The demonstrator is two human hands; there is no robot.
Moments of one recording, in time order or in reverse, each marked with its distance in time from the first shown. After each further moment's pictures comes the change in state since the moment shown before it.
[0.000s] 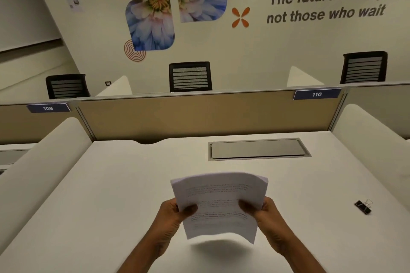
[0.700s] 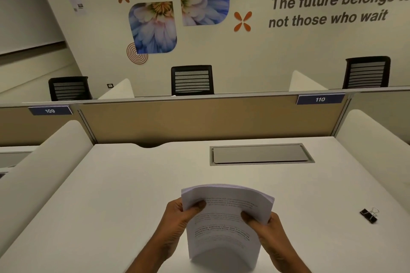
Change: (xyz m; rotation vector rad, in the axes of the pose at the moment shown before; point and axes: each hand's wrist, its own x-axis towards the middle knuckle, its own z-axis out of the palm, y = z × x) left_hand 0.002 0.018 0.019 -0.018 0.045 -0.001; right_hand -0.010 0.004 0.010 -0.052 0.084 0.007
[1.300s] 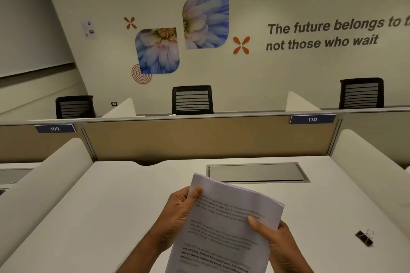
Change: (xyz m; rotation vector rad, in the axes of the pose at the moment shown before) left_hand -0.003 0.061 0.027 0.090 -0.110 0.154; right_hand -0.014 -0.050 -0.027 0.262 0.078 0.054
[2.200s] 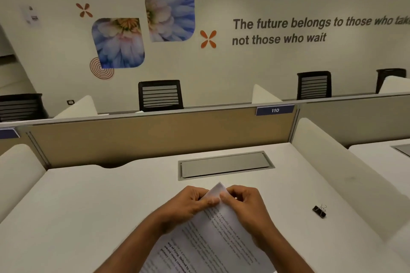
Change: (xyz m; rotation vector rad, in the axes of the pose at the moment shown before) left_hand 0.038 0.018 0.049 0.327 -0.546 -0.071; right_hand 0.002 -0.041 0.006 -0.626 0.071 -0.278
